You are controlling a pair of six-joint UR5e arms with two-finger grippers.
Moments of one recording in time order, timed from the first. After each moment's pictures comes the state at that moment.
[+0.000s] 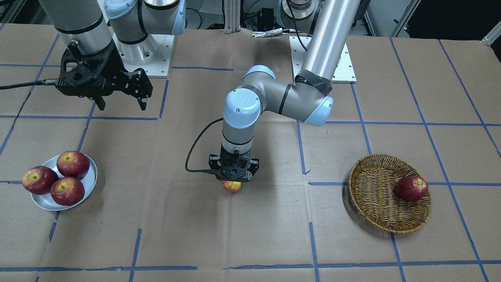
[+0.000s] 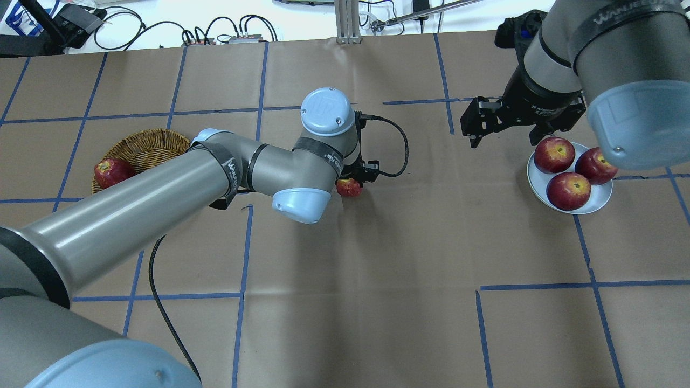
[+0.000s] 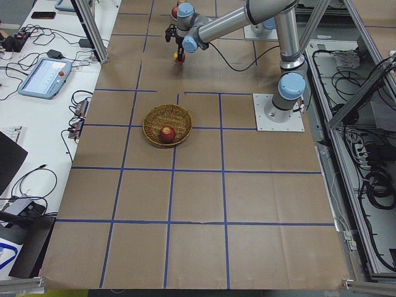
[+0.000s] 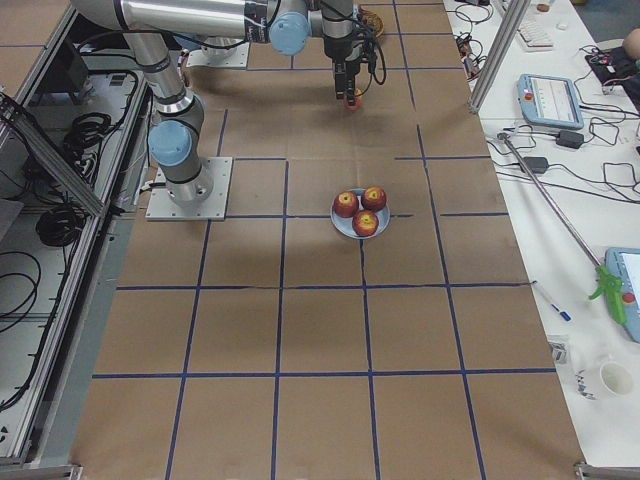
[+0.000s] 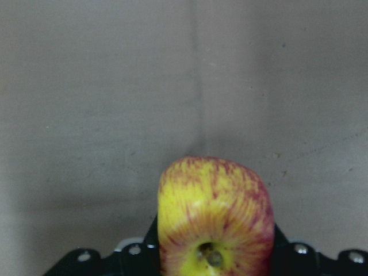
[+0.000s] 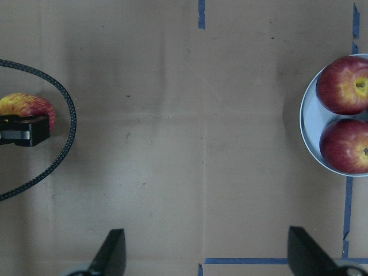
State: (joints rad) left arm -1.95 -2.08 -1.76 -0.74 1.55 -0.31; right arm 1.57 -1.63 1.75 -1.77 -1.55 -0.01
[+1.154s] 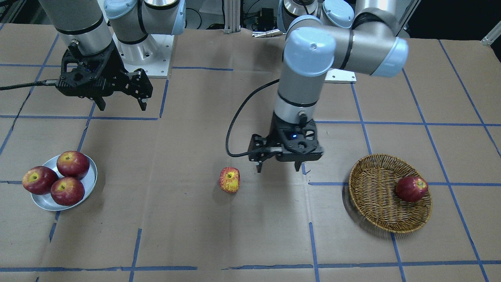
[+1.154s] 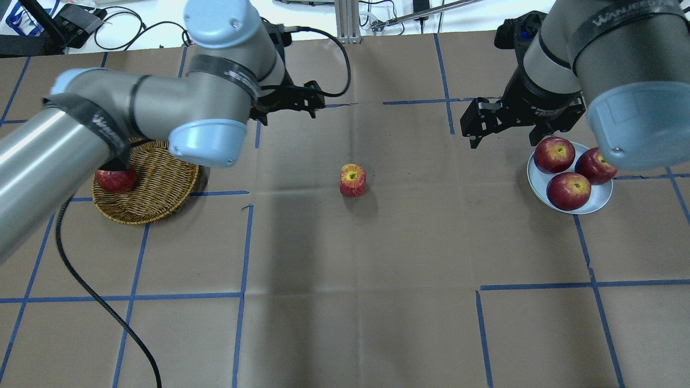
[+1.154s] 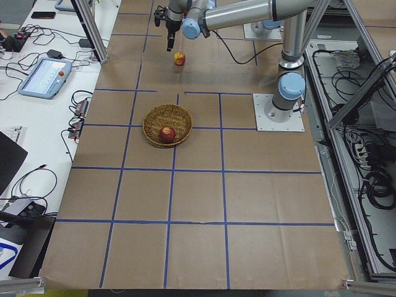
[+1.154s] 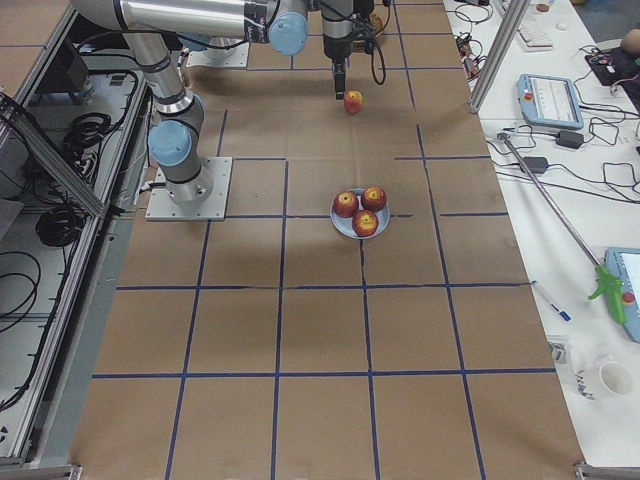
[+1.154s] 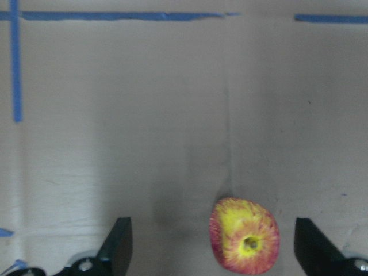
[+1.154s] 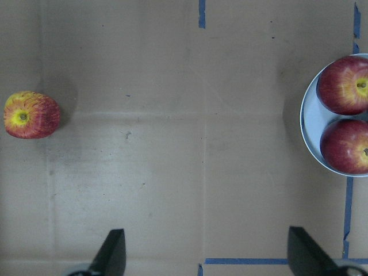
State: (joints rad) left arm -1.72 -1.78 -1.67 -1.00 1.56 -0.28; right arm 1.57 -1.63 1.75 -1.77 -1.55 -0.01
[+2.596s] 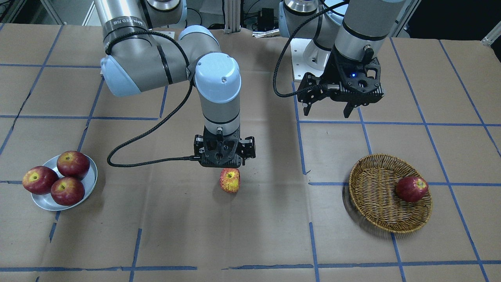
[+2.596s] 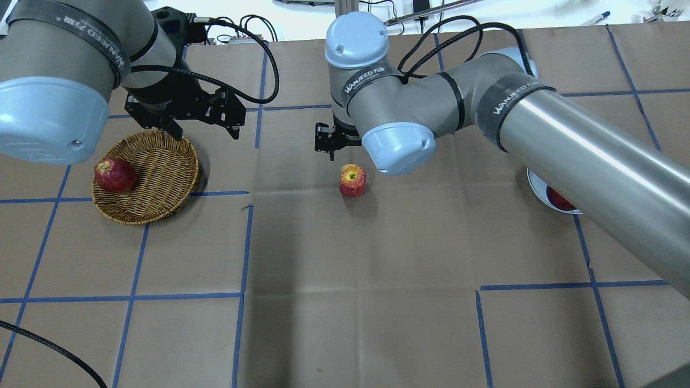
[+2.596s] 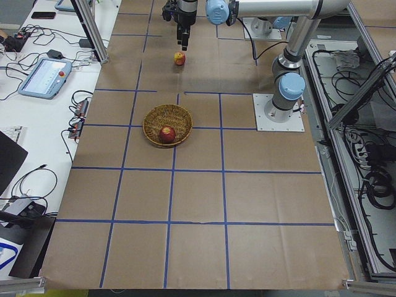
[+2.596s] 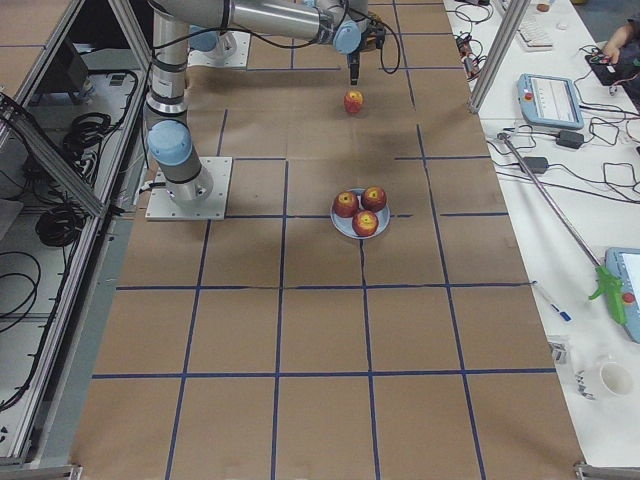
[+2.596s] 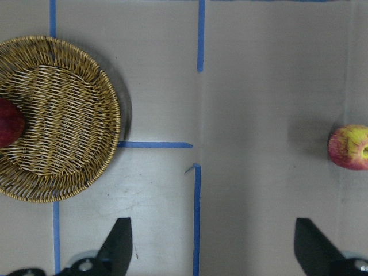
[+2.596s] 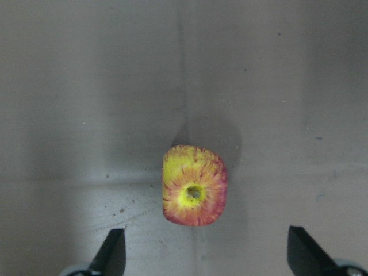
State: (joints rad) left arm -1.62 -1.56 -1.65 -1.40 1.55 -0.01; right arm 1.96 -1.15 1.58 -2.07 -1.57 0.44
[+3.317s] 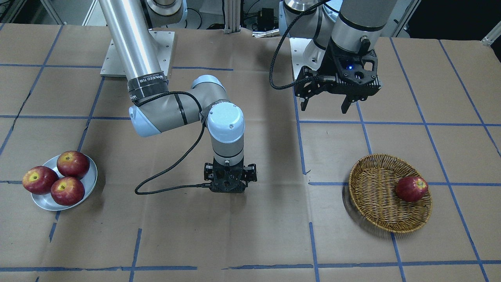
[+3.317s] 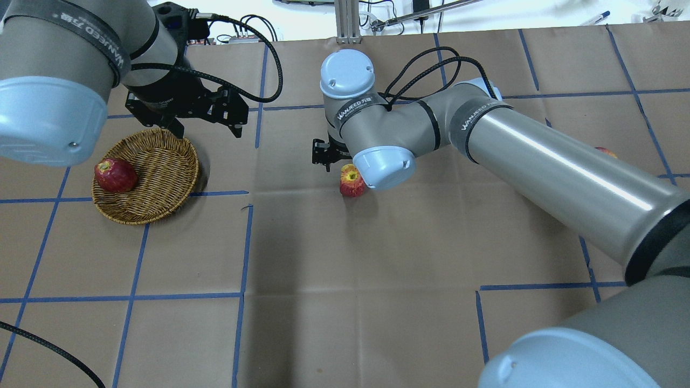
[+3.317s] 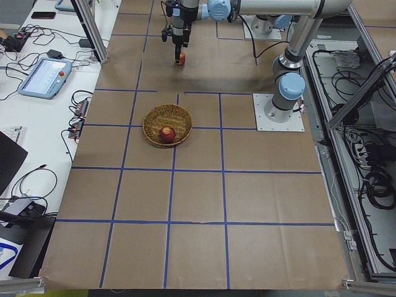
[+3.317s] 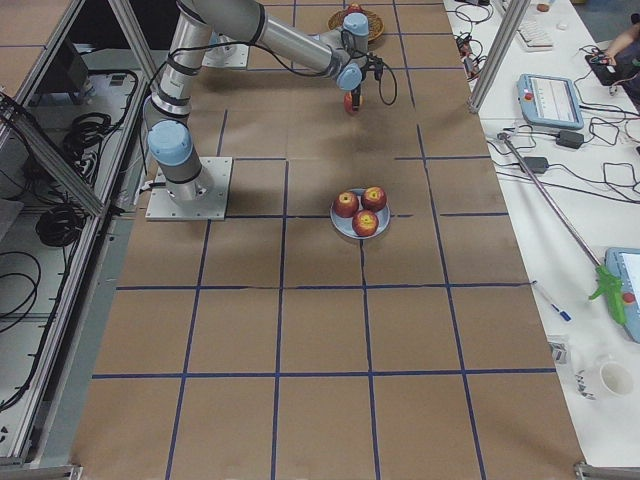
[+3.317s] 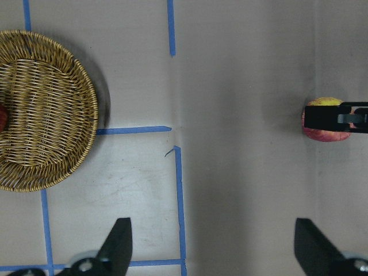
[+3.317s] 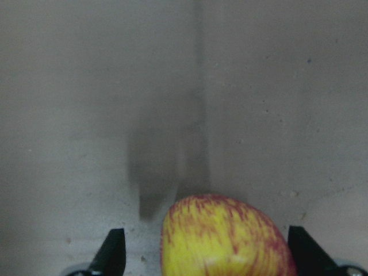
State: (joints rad) left arm -1.63 -1.54 -1.65 -1.40 1.56 -0.01; right arm 1.97 -0.98 1.67 -2.36 -1.57 0.44
